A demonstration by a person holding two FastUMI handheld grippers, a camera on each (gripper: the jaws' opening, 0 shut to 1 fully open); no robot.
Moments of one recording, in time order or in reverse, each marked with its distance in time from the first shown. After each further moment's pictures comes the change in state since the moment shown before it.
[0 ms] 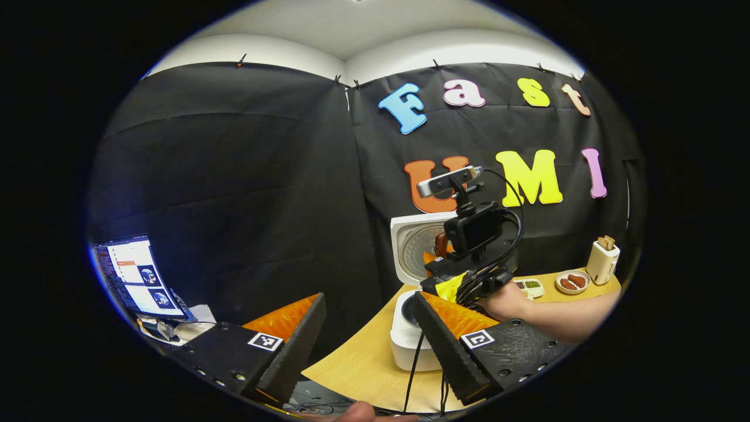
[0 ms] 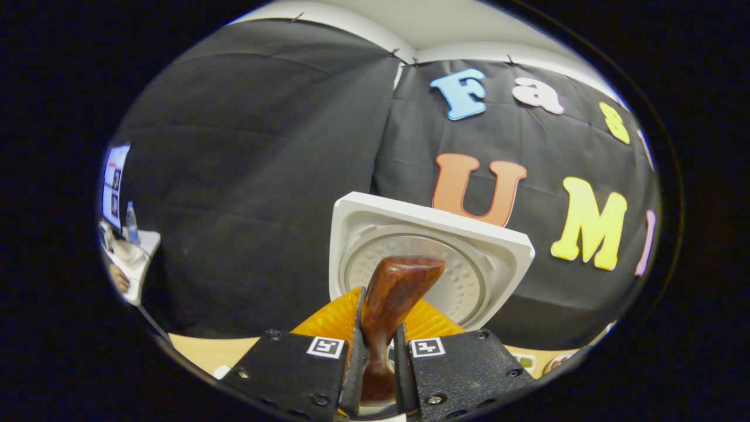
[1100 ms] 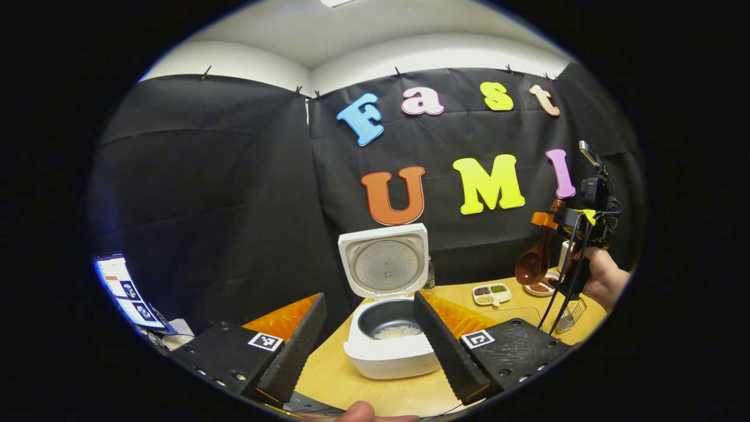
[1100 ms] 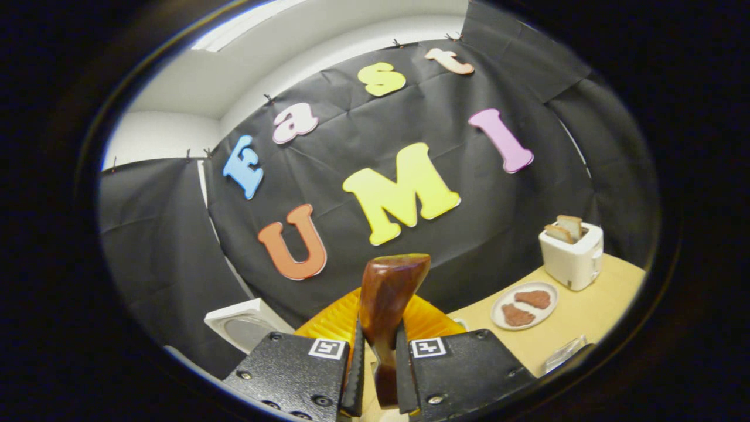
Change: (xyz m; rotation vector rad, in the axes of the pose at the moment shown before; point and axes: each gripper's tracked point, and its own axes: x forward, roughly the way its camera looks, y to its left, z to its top) left arm -0.009 -0.086 0.027 0.046 -0.056 -0.191; right arm -0.254 -0.344 -0.013 0.601 -0.214 -0.536
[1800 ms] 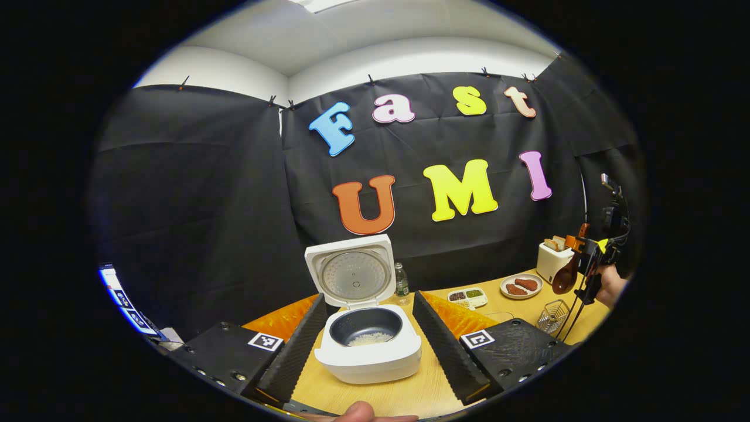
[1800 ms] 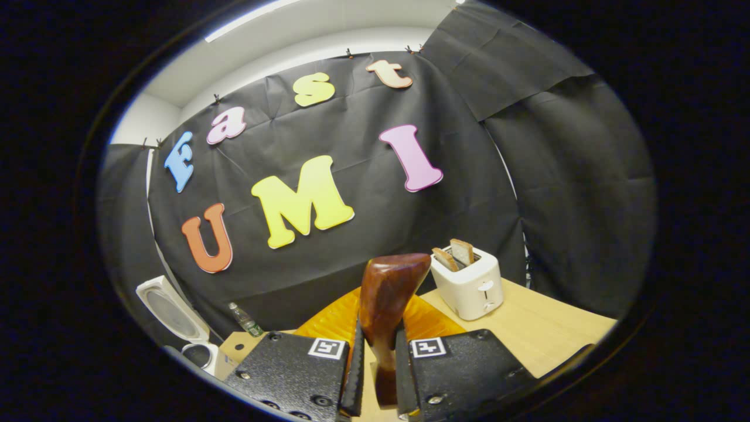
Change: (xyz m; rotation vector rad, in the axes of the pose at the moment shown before) left arm -0.003 -0.048 0.018 0.036 -0.037 -0.095; right arm -0.044 -0.214 0.007 -0.090 -0.007 -0.274
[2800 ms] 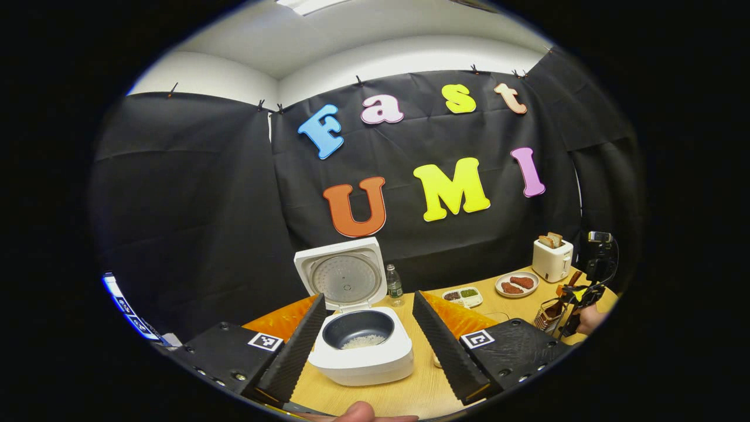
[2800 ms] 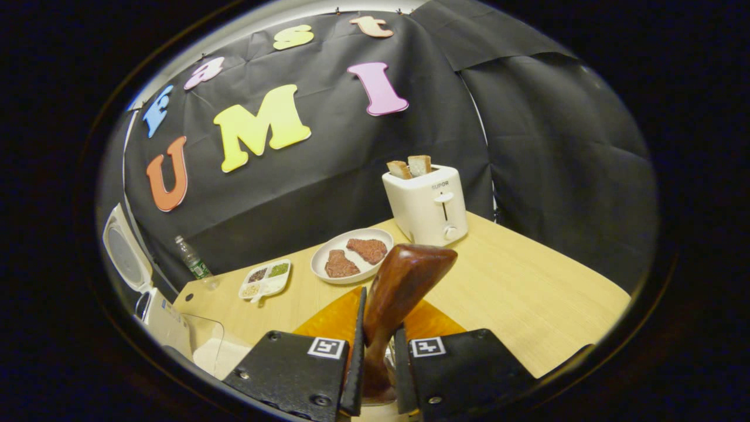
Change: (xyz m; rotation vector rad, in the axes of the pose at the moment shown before) left arm 0.004 -0.018 0.008 0.034 -0.009 -0.017; right arm 0.009 -0.078 -0.145 -0.035 0.255 -0.135
